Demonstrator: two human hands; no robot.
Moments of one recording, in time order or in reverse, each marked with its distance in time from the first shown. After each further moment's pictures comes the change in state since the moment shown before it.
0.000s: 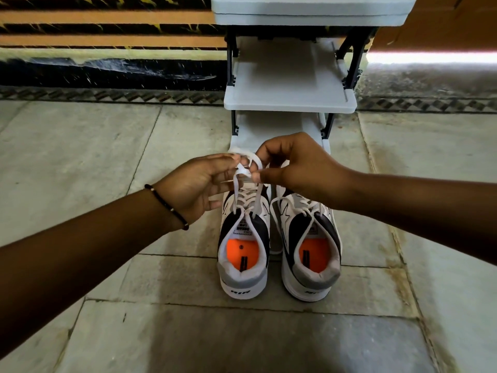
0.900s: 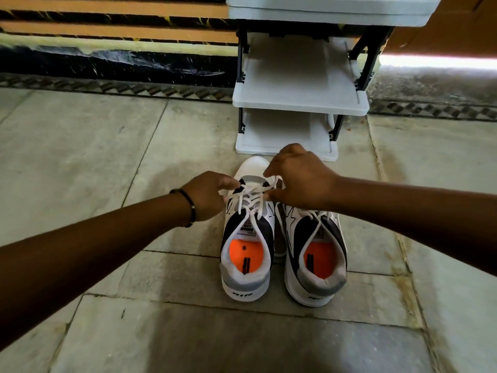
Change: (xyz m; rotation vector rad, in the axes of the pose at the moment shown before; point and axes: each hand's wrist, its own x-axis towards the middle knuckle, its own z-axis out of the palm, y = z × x) left_hand 0.042 -0.041 -0.020 0.825 0.098 0.103; right_hand 0.027 0.039 0.010 -0.871 -0.175 0.021
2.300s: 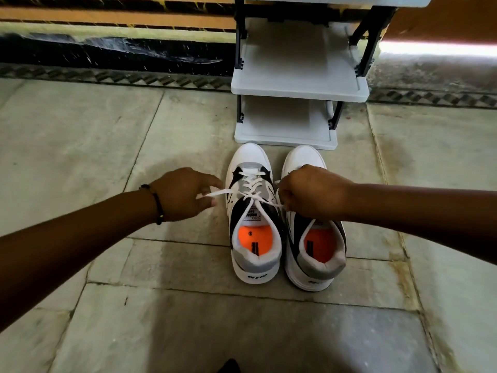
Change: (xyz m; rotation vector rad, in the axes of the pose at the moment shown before) left_hand -0.020 -0.033 -0.016 0.422 0.006 0.262; right_hand -0.027 0.004 0.020 -0.006 -0.165 0.006
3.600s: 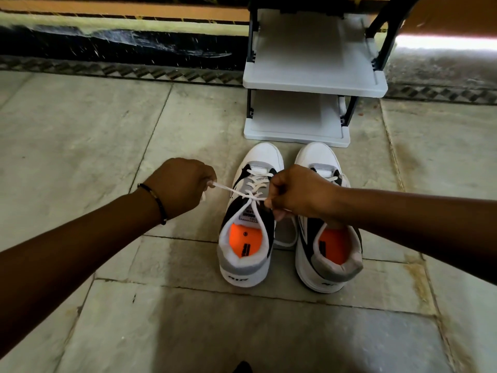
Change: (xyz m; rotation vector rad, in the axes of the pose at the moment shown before) left_hand 0.003 -0.026 0.006 0.109 0.275 0.057; right_hand 0.015 -0.033 0.007 0.816 -0.034 0.169
